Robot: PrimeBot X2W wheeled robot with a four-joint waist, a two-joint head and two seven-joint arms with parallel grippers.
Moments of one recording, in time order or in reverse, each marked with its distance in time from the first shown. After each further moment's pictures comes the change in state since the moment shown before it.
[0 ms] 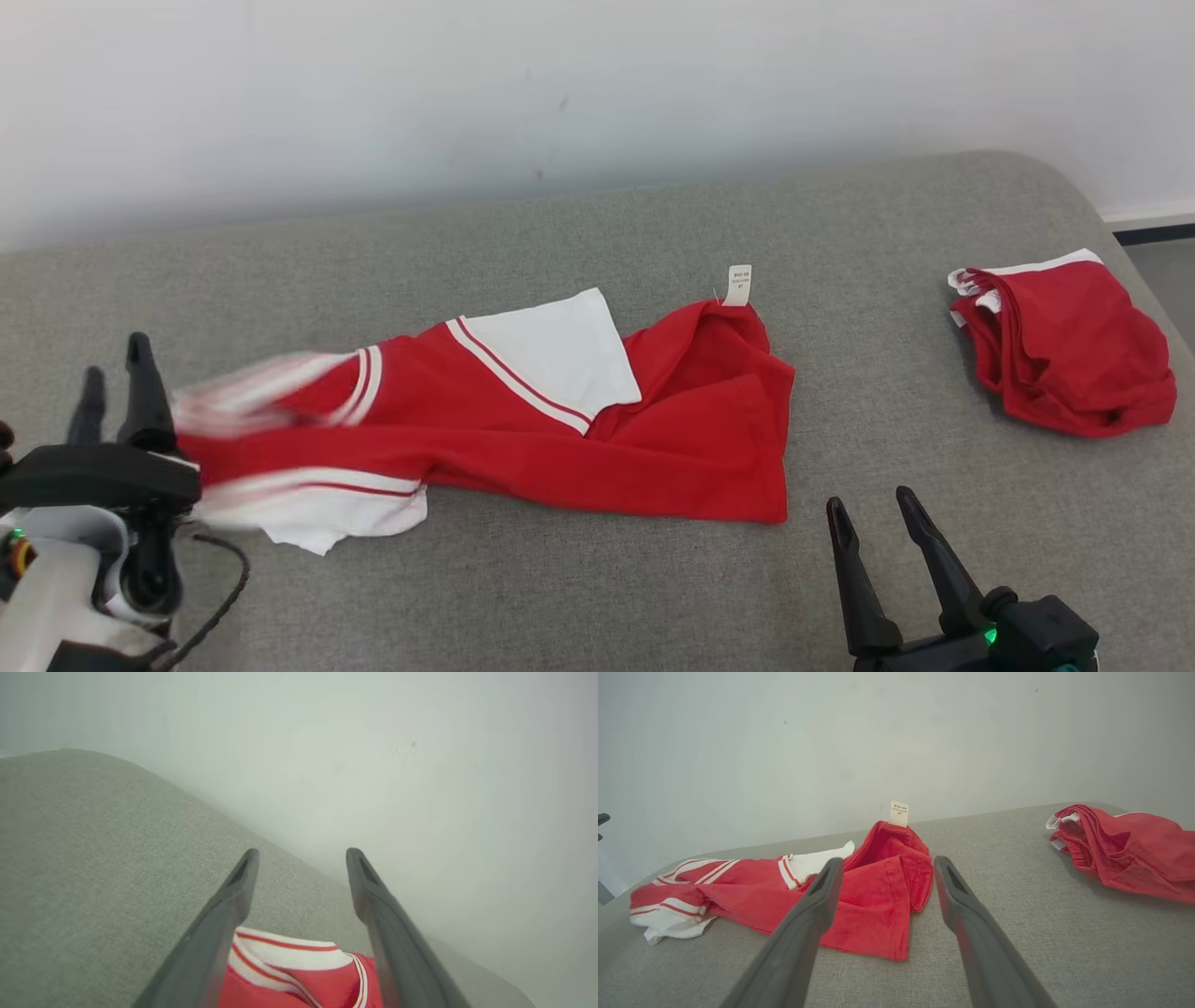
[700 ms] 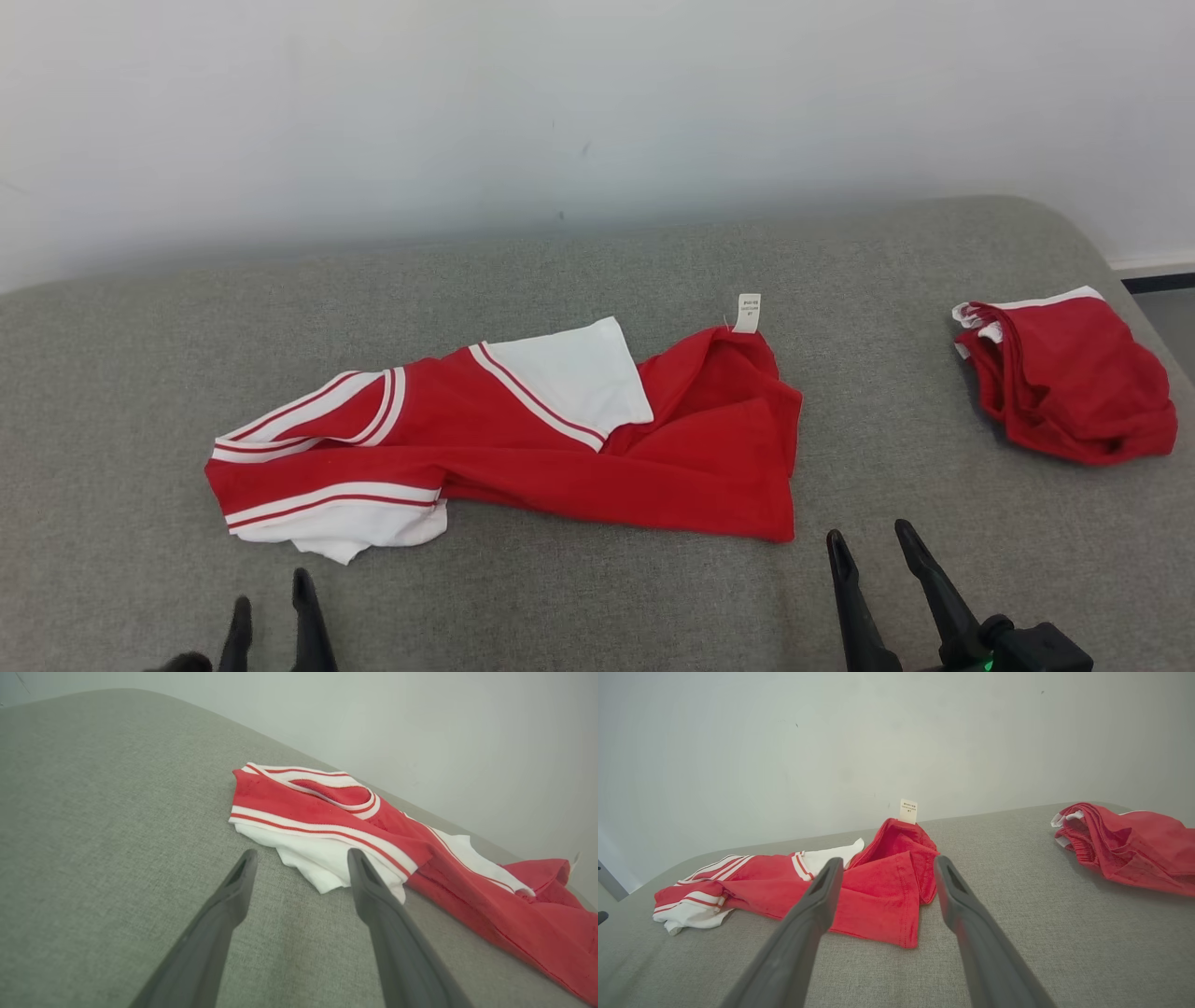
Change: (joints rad) left arm 0.520 -0.266 0.167 -0.377 0.516 0.087 -0.003; right arm 0.044 -0.001 0.001 0.014 0.002 0.000 0.000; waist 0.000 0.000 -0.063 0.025
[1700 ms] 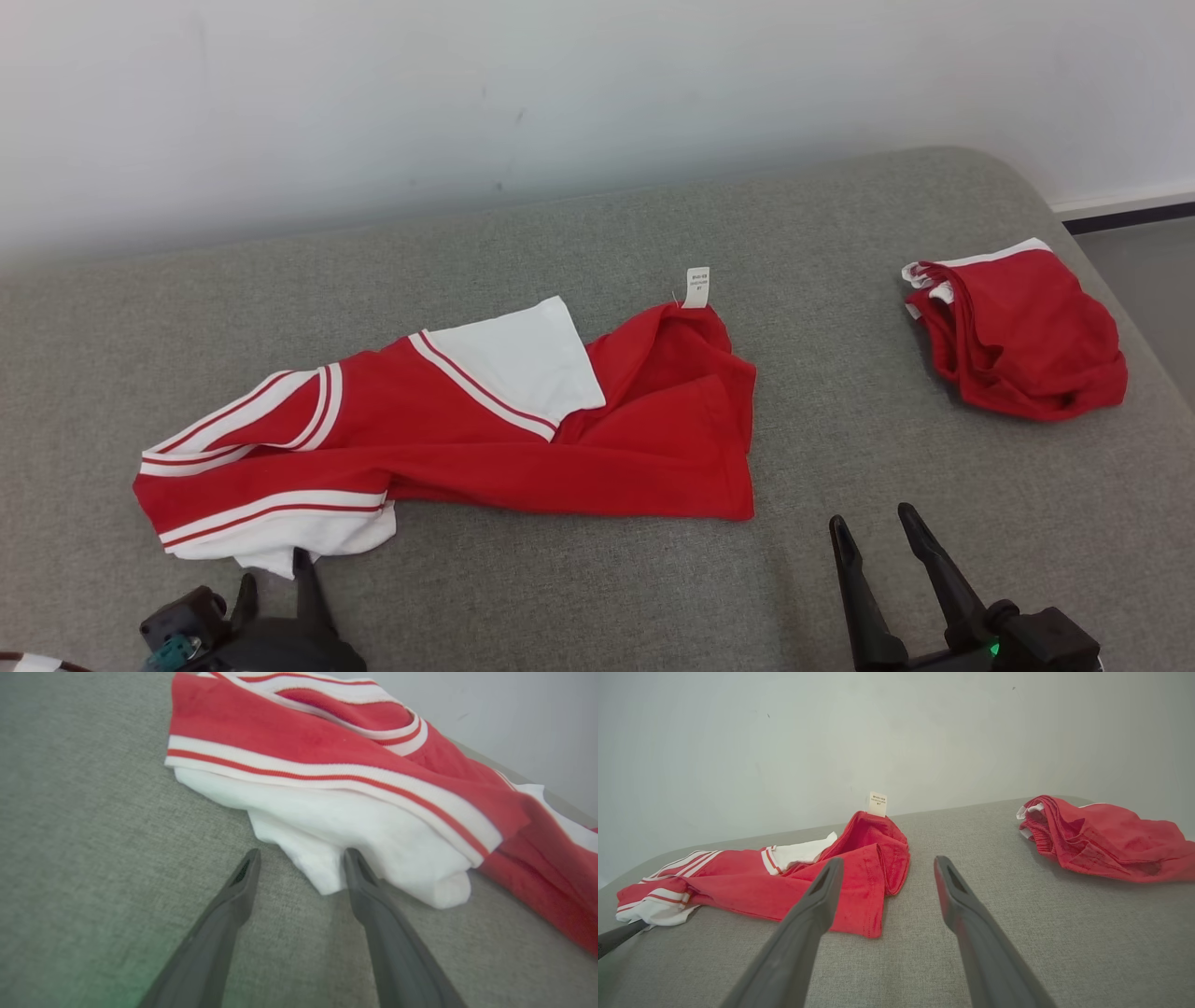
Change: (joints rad) left arm -0.289 -0.003 -0.014 0.515 -0.030 0.025 -0.002; right arm -0.025 -0.035 0.018 -0.005 0.009 0.000 0.000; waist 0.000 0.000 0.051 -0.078
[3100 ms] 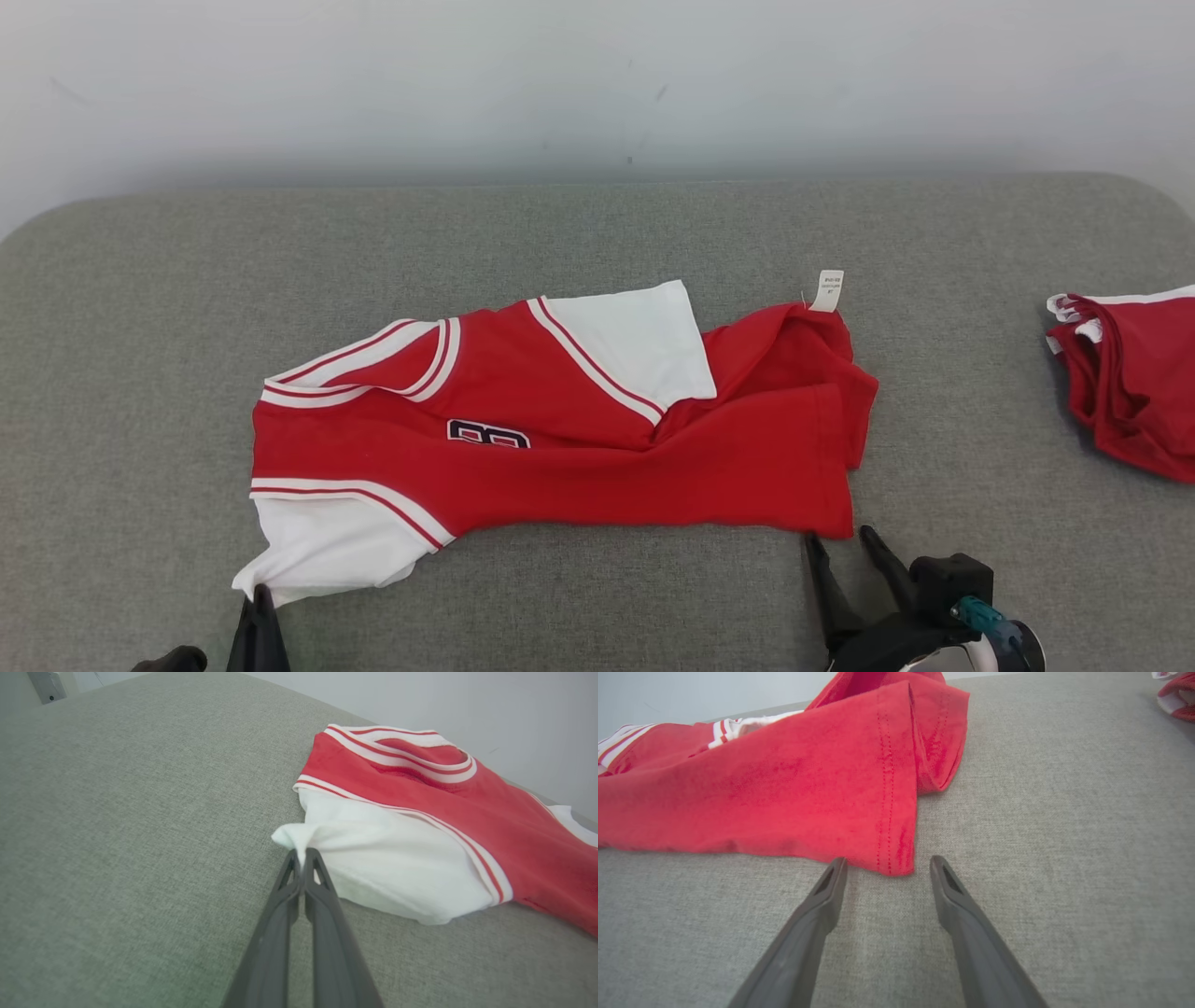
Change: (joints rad) left arm 0.257 -0.014 0.076 -0.399 0.151 -0.027 0.002; right arm -0.298 0.069 -0.041 0.634 -0.048 0.000 0.000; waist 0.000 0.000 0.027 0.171
